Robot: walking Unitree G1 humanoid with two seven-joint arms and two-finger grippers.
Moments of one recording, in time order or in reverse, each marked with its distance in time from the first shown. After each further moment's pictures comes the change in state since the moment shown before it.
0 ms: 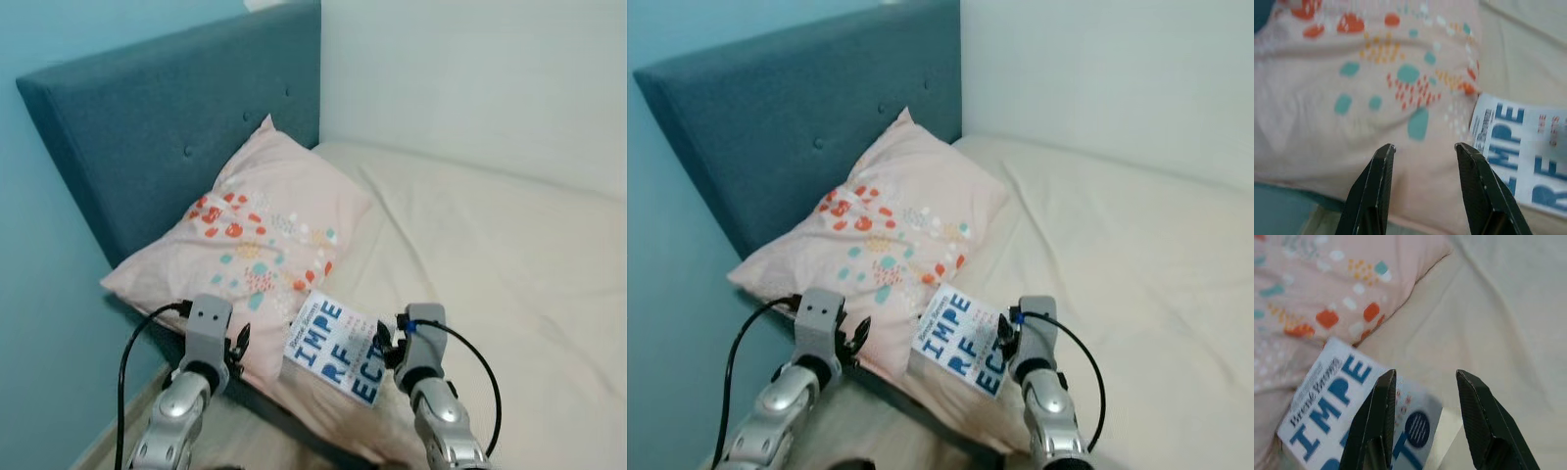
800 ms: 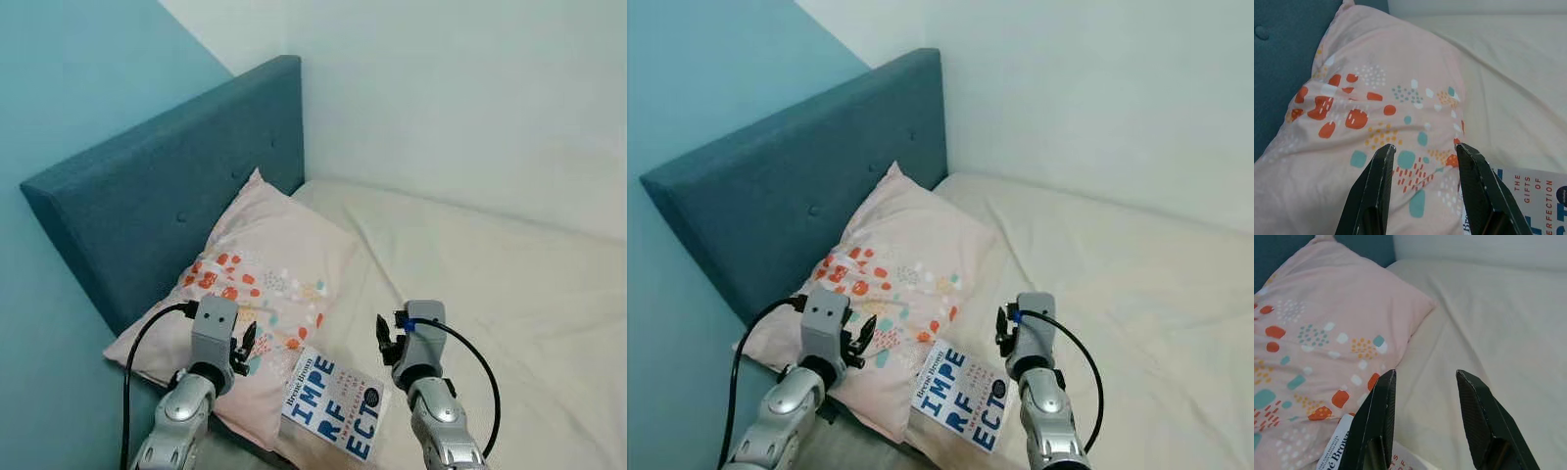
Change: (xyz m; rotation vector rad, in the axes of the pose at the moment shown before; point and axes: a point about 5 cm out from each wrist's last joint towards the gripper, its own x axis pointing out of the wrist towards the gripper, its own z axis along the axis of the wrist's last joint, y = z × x) left arm 0.000 -0.004 -0.002 -0.005 -0.018 -0.010; right arm -0.002 0.005 0.007 0.040 -0.043 -0.027
